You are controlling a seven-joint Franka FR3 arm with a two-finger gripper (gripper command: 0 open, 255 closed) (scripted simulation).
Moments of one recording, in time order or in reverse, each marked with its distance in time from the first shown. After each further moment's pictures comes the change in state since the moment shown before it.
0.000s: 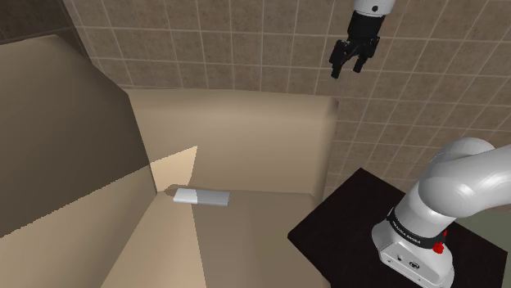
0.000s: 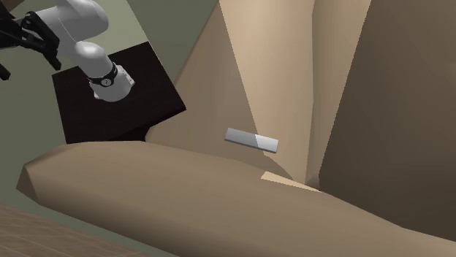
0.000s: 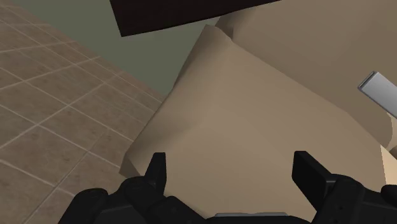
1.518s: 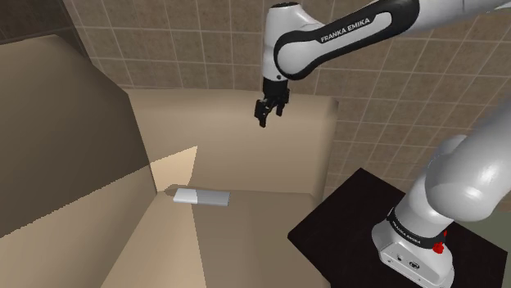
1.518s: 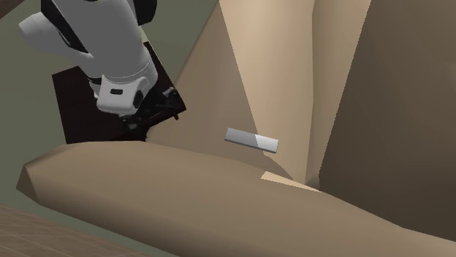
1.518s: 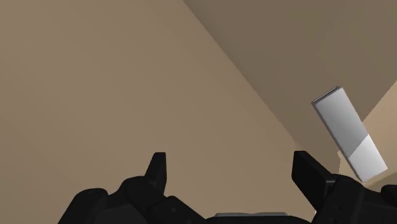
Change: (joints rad) arm 0.171 0.553 0.157 0.052 0.060 0.441 -0.017
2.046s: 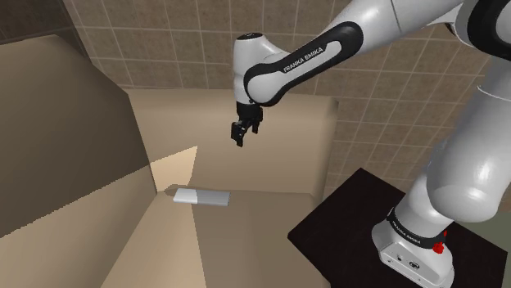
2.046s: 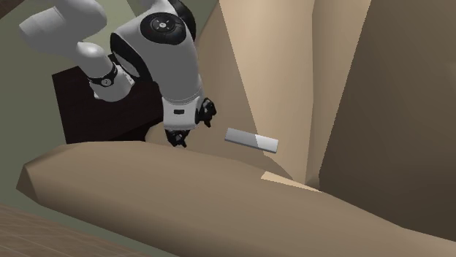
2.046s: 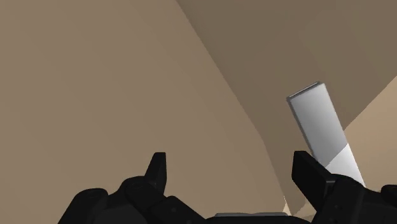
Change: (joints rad) arm 0.057 0.255 0.061 0.124 -0.030 0.108 0.009
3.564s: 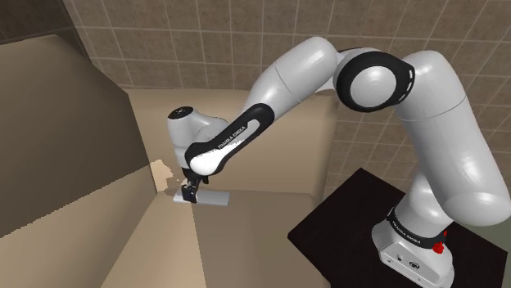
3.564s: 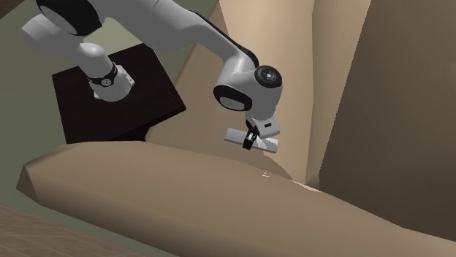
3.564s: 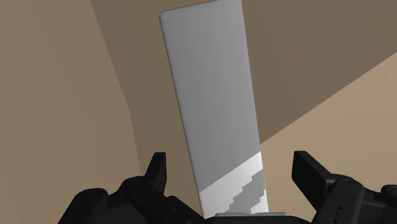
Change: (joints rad) arm 0.216 0.648 0.068 0.506 -0.154 0.070 0.010
